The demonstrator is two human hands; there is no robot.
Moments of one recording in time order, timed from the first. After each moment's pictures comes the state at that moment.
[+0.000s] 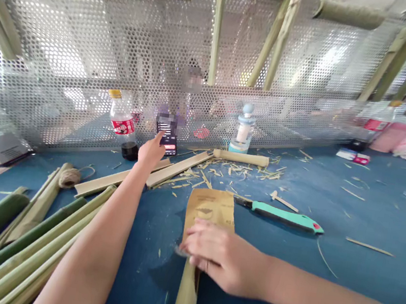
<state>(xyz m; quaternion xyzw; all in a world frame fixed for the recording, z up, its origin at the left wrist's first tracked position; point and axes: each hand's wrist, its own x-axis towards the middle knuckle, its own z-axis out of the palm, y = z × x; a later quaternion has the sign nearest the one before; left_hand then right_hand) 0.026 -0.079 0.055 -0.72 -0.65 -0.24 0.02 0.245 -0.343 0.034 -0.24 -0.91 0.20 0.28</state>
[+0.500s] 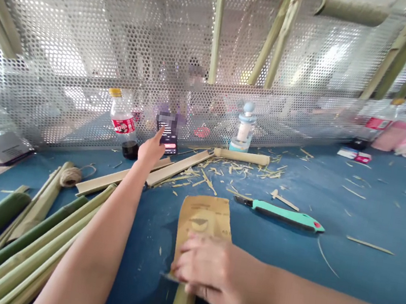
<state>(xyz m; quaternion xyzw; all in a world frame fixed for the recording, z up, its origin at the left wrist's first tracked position) 0.023 -0.080 0.056 -0.72 -0.65 -0.23 0.03 0.242 -0.350 0.034 -0.17 -0.92 0.20 0.28</state>
